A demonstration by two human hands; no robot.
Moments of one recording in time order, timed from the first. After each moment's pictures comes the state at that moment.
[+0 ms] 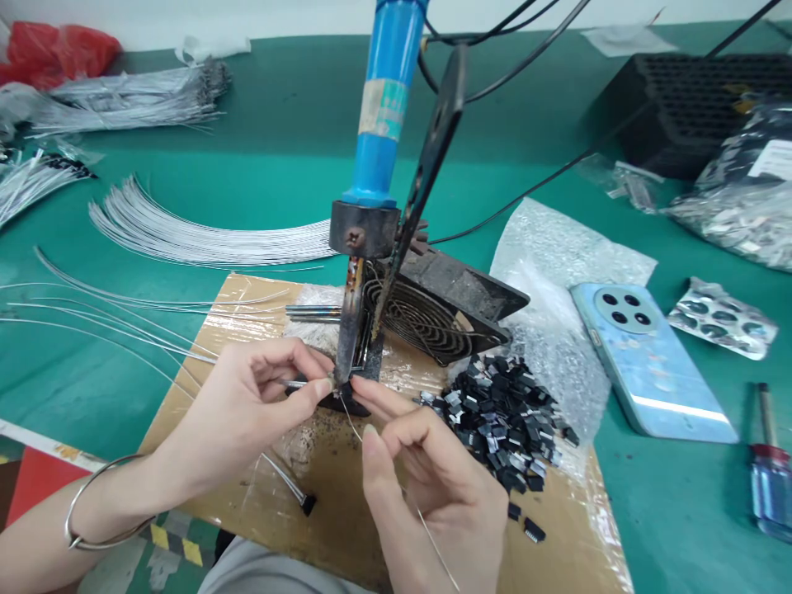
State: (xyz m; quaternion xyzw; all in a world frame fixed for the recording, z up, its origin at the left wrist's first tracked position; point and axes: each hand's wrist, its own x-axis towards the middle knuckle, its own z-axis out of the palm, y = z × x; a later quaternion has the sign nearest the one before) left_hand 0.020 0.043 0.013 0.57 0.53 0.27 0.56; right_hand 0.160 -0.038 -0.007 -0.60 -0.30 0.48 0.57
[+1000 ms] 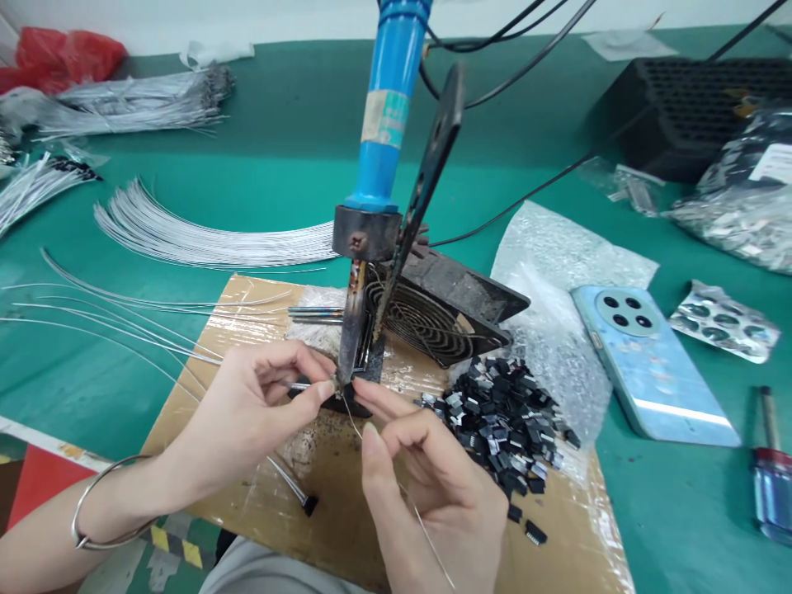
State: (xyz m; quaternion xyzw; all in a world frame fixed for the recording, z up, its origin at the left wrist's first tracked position) left_hand 0.021 0.038 0.014 0.57 0.54 0.28 0.56; right_hand 0.155 -0.037 -0.002 -0.63 -0.28 0.46 0.56
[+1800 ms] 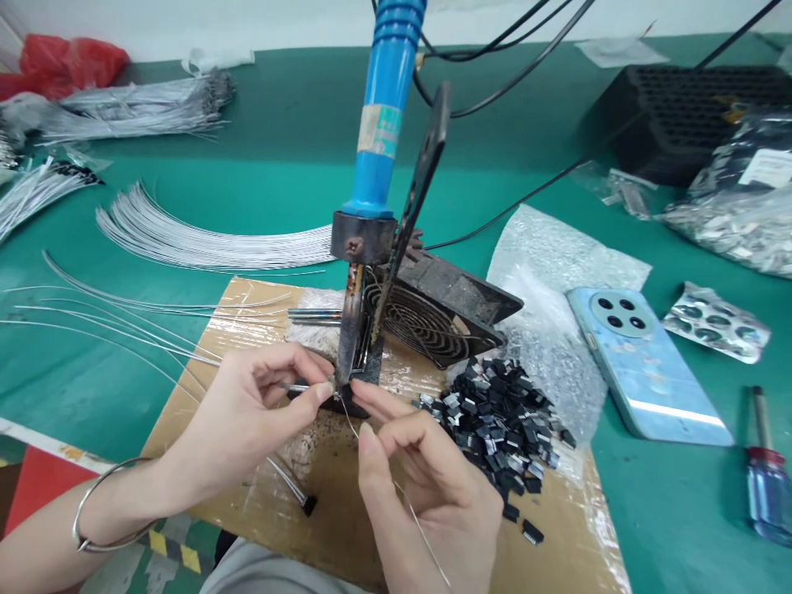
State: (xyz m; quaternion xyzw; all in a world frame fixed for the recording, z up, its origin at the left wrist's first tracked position) left_hand 0.020 0.036 0.014 0.57 0.54 0.28 0.55; right_hand 0.154 -0.038 -0.003 -0.62 -0.28 0.46 0.56
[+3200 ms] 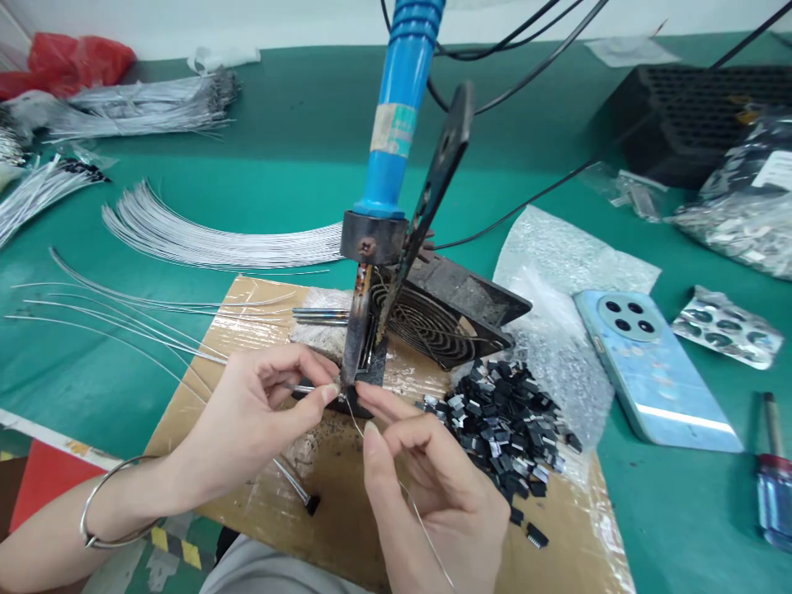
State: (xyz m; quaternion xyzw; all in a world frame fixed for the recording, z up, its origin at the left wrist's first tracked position) left_hand 0.020 0.034 0.010 0.56 0.53 0.30 0.56; right_hand 0.150 -0.038 -0.004 -0.62 -0.28 0.45 0.58
